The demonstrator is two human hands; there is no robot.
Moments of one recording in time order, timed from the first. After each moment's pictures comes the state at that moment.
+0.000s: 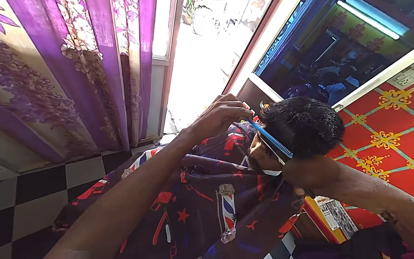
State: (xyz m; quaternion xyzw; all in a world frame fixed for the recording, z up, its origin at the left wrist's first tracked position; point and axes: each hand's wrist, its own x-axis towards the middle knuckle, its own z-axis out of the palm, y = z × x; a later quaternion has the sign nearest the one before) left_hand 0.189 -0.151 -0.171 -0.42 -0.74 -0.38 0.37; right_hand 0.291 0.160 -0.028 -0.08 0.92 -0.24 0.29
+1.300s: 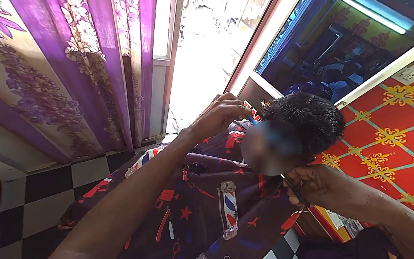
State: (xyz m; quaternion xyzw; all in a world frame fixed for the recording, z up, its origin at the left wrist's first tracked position) left_hand 0.196 -0.150 -0.170 -0.41 -0.75 -0.37 0.37; right_hand 0.301 0.177 -0.054 -0.15 0.91 -0.25 0.30
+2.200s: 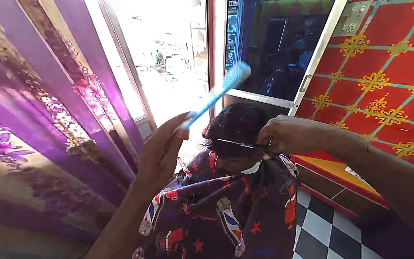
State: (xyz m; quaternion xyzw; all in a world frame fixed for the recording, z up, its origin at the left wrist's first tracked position) left_hand 0.302 -0.125 -0.070 -0.34 -0.76 -0.41 0.38; right_hand 0.270 0.196 0.018 -0.36 0.93 -0.02 0.09
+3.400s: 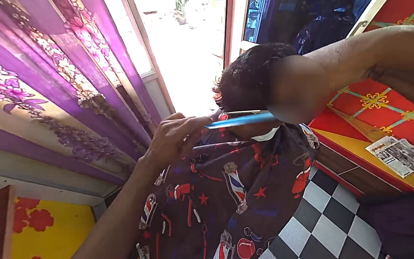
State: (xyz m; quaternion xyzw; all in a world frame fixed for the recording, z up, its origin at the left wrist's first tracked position) left_hand 0.298 -0.138 -0.148 -0.42 -0.79 -0.25 0.36; right_hand 0.235 0.177 0.030 -0.34 0.89 -0.09 0.31
